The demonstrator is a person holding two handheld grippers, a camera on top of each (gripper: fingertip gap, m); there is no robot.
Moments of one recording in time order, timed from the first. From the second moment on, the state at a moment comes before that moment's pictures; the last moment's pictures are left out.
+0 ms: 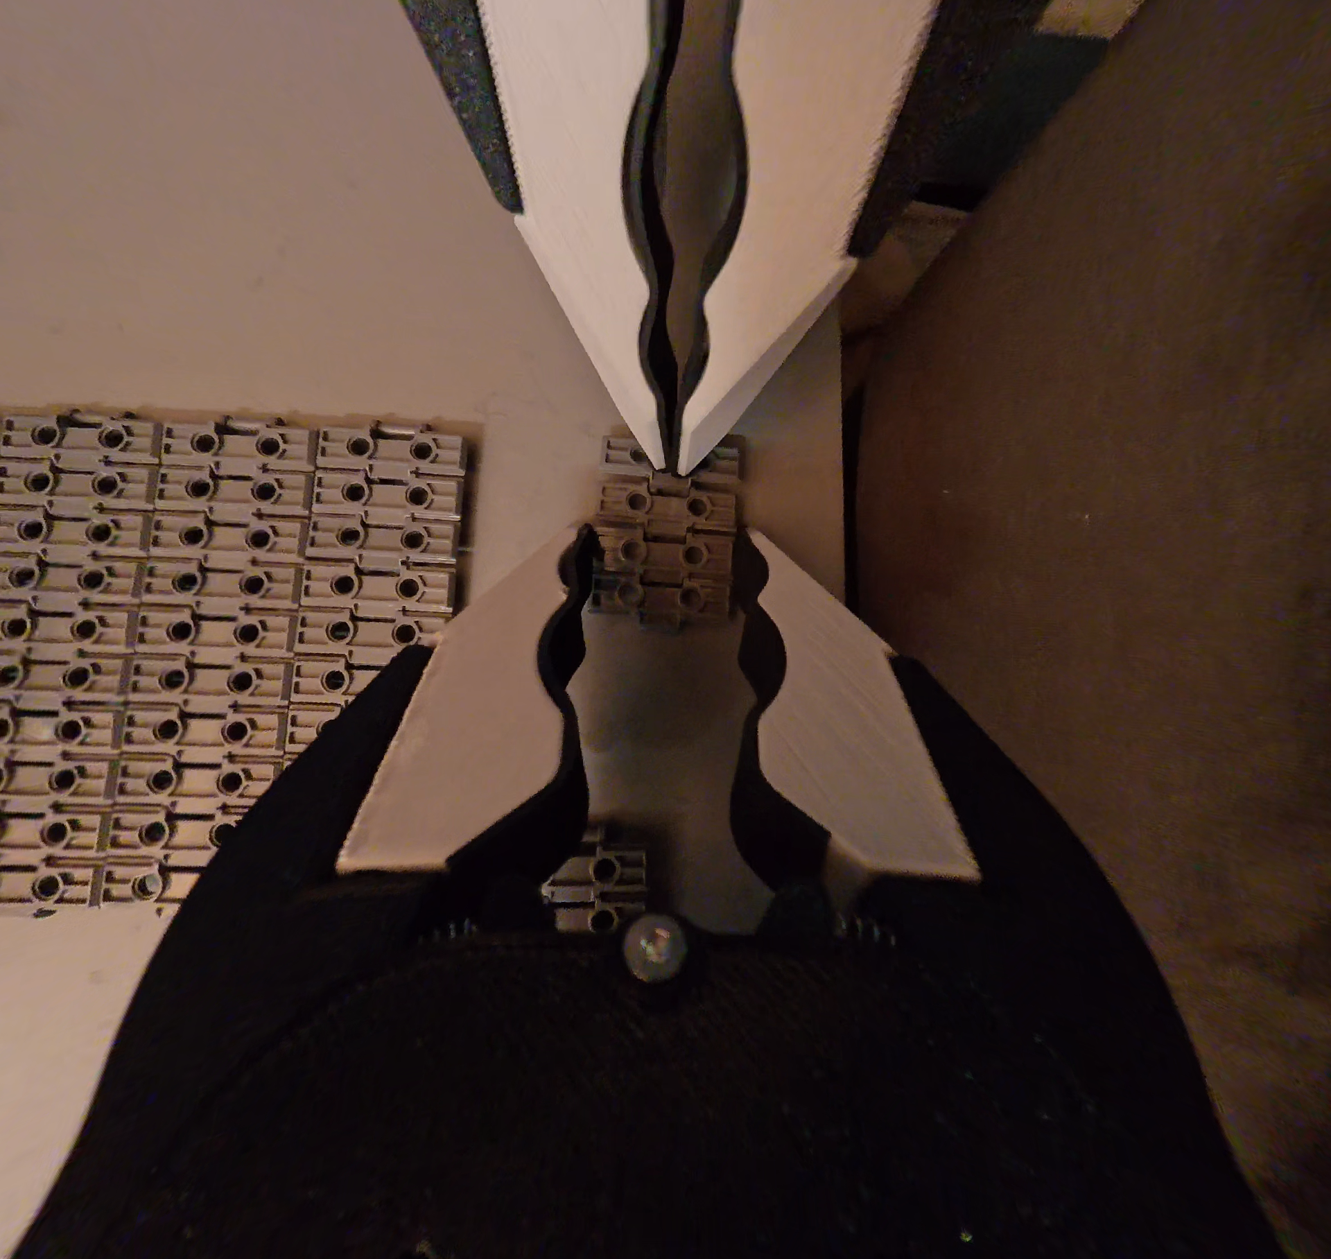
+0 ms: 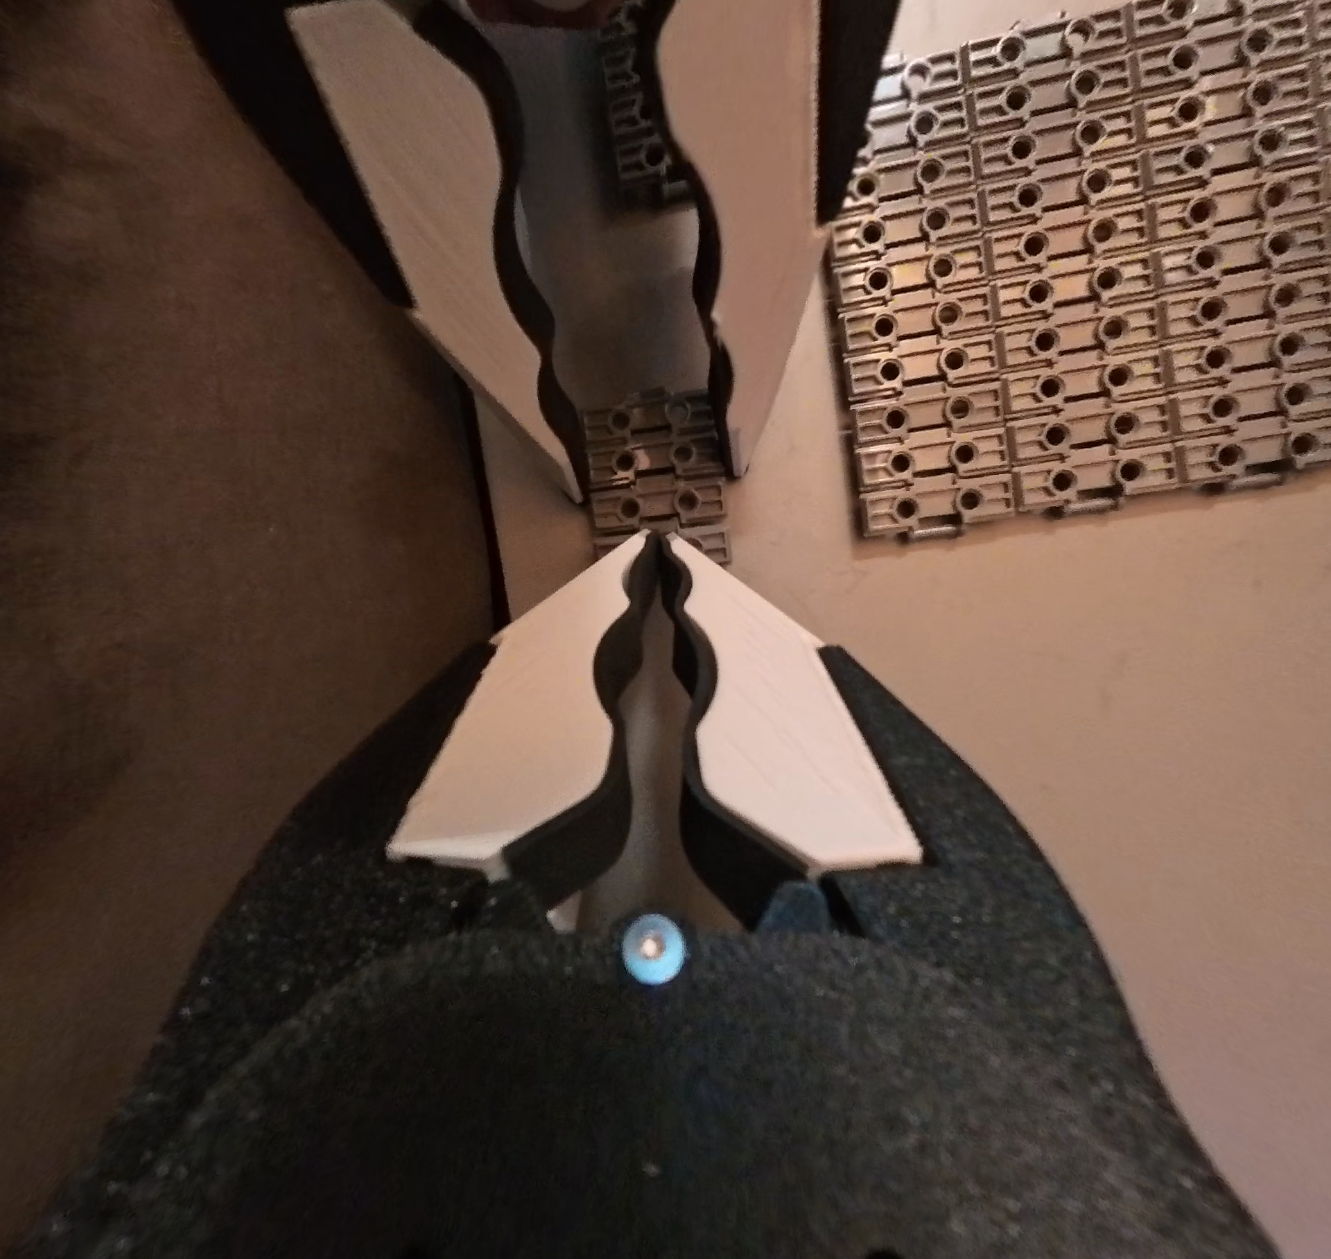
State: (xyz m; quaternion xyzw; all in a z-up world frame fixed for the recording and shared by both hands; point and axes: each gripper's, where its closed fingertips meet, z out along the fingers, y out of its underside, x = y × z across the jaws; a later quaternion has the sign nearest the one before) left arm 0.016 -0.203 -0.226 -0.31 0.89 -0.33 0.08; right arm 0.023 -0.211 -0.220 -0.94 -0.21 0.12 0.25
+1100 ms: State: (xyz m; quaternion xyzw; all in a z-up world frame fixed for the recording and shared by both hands) left arm 0.029 -0.157 -0.197 -0.38 0.85 -0.34 0.14; right arm 0.057 -0.198 -0.191 -0.91 -0.10 0.11 0.39
